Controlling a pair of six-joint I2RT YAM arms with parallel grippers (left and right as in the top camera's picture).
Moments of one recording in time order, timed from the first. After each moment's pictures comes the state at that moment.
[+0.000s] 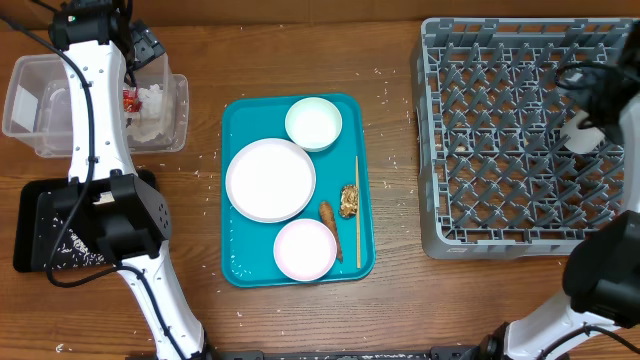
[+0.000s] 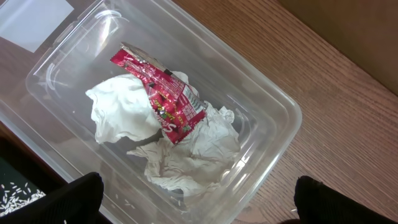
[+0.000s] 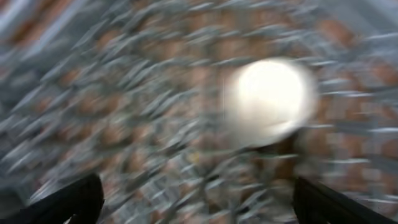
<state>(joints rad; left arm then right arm) 0.18 2.27 2.38 -1.18 -0.27 -0.50 -0.35 1.87 1.74 -0.94 0.07 0.44</state>
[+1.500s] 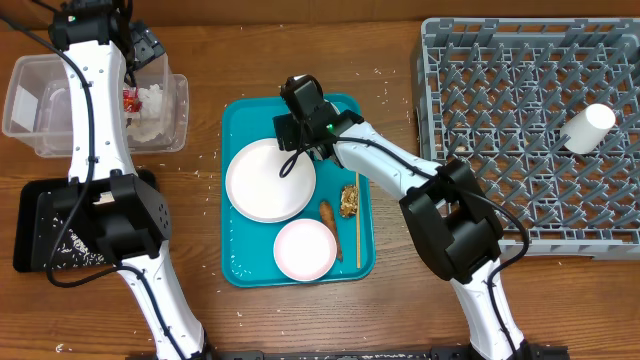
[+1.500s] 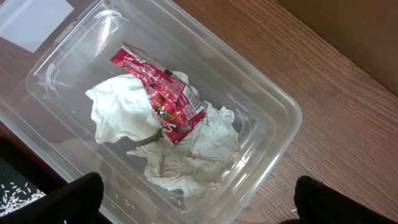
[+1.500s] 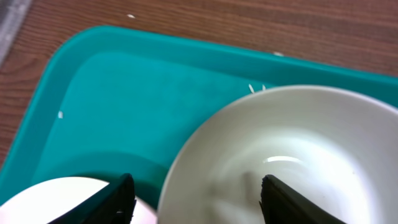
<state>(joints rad) 0.18 2.27 2.38 -1.18 -0.27 -0.50 0.65 2.29 1.74 -0.35 0.02 0.36</state>
